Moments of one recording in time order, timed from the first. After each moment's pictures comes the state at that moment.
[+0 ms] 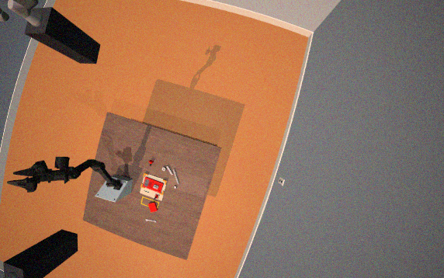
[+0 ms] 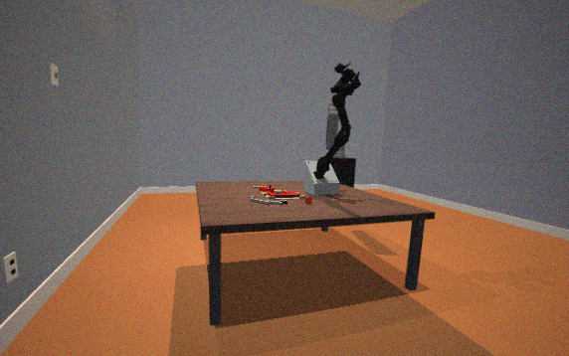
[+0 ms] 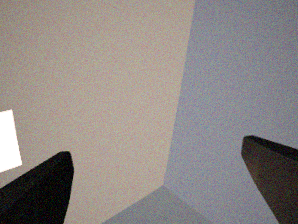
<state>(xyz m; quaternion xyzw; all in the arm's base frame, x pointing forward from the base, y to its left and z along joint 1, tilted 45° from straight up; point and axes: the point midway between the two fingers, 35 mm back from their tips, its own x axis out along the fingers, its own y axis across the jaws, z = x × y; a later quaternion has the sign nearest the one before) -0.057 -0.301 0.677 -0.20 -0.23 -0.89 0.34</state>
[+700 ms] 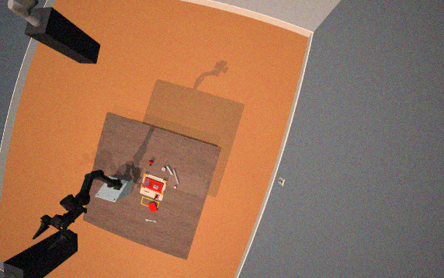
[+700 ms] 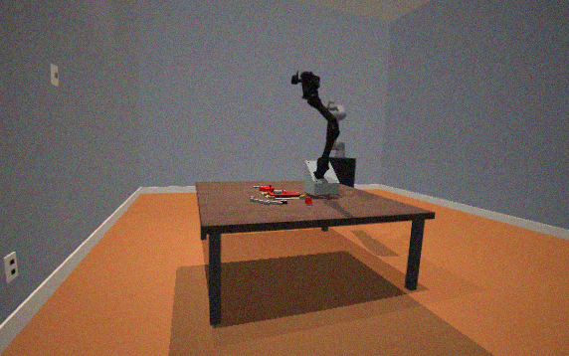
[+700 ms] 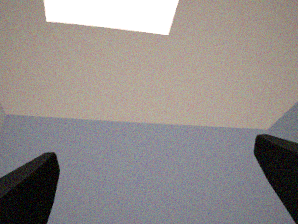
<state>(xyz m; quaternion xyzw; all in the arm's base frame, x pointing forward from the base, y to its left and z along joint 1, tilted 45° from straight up) 0.116 -0.491 0.499 -0.16 0.02 -0.78 0.60</state>
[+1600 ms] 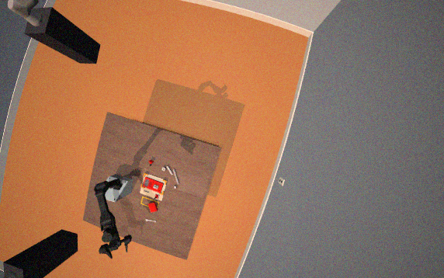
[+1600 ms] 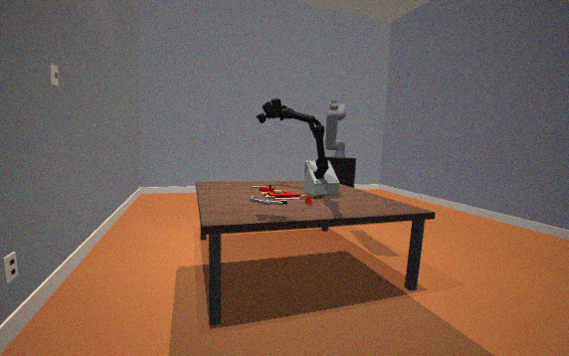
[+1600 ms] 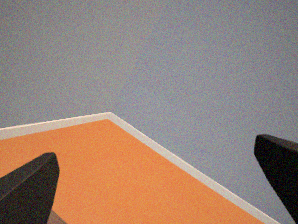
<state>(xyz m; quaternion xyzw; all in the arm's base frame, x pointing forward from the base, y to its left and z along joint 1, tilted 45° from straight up) 0.321 -0.490 0.162 0.11 0.31 -0.48 0.81</state>
